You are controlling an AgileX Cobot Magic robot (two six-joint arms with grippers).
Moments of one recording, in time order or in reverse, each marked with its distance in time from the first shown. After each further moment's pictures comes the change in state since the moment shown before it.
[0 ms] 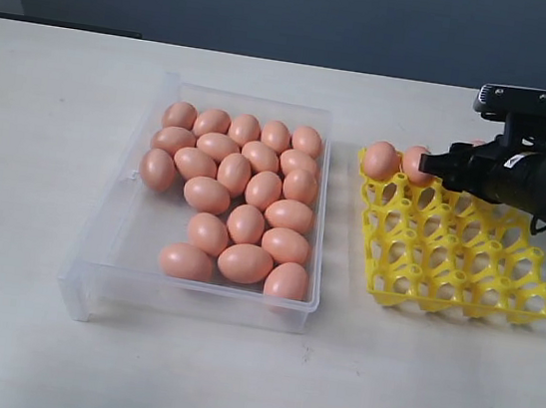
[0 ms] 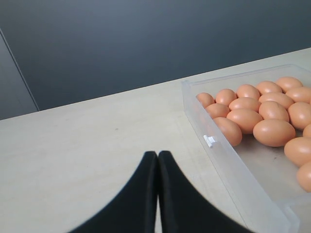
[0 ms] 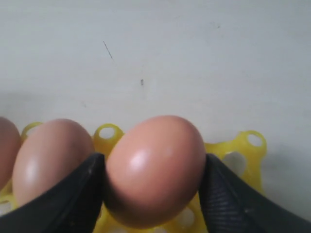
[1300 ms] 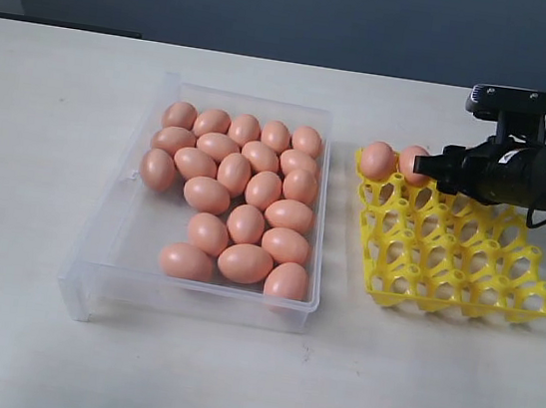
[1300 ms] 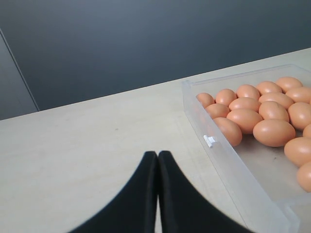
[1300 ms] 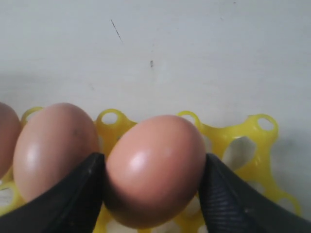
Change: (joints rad) left arm 0.000 0.000 0.000 0.000 0.000 0.000; right arm 0.000 0.006 -0.040 -0.013 0.117 0.014
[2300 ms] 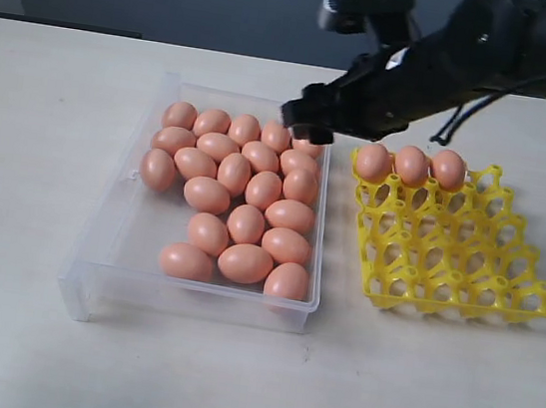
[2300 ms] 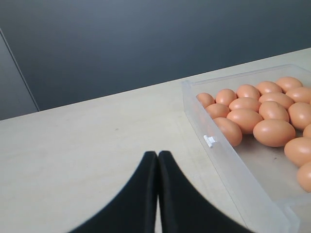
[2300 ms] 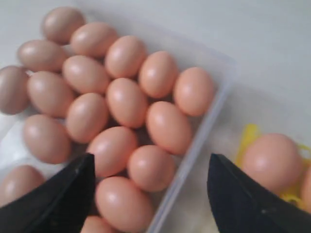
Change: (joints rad) left arm 0.000 0.000 0.000 0.000 0.000 0.000; right arm 0.343 -0.142 -0.352 0.036 0.633 -0.060
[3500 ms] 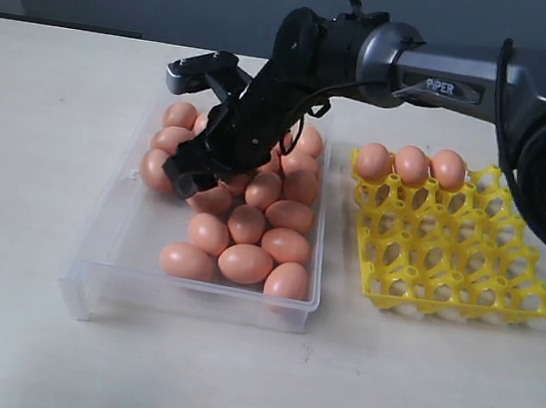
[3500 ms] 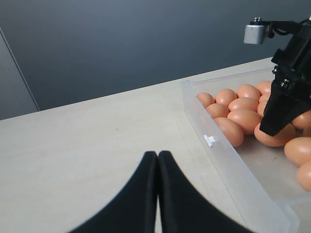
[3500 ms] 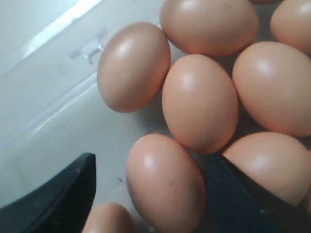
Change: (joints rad) left arm 0.000 0.000 0.000 0.000 0.000 0.000; right arm 0.137 0.500 -0.525 0.188 0.354 -0.305
